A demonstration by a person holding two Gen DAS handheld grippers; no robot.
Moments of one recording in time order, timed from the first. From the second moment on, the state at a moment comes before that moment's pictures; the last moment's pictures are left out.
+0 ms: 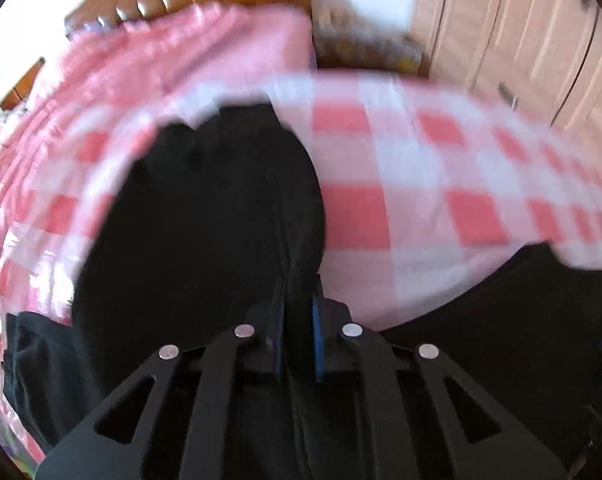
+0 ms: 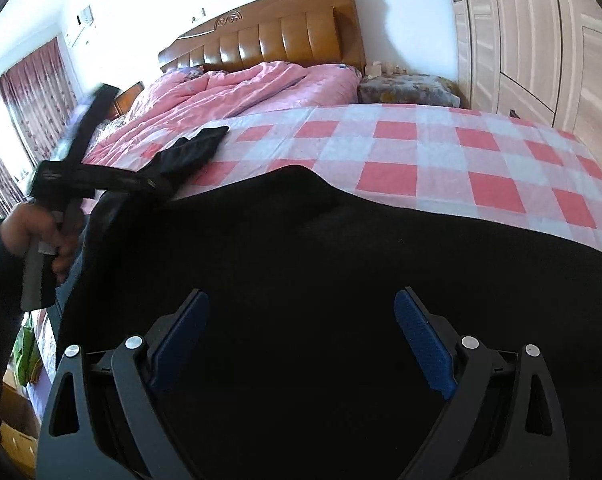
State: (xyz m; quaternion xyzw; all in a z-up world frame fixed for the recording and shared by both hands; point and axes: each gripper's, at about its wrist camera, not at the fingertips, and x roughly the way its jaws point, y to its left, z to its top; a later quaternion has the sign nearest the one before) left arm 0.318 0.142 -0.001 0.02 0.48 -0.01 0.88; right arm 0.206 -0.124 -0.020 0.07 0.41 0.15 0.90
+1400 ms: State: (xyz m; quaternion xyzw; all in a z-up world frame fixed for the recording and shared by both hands) left arm 0.199 0.174 -0.017 0.14 0.42 -0.11 0.89; right arm 0.208 -0.131 -0.025 0.08 0.42 0.14 0.89
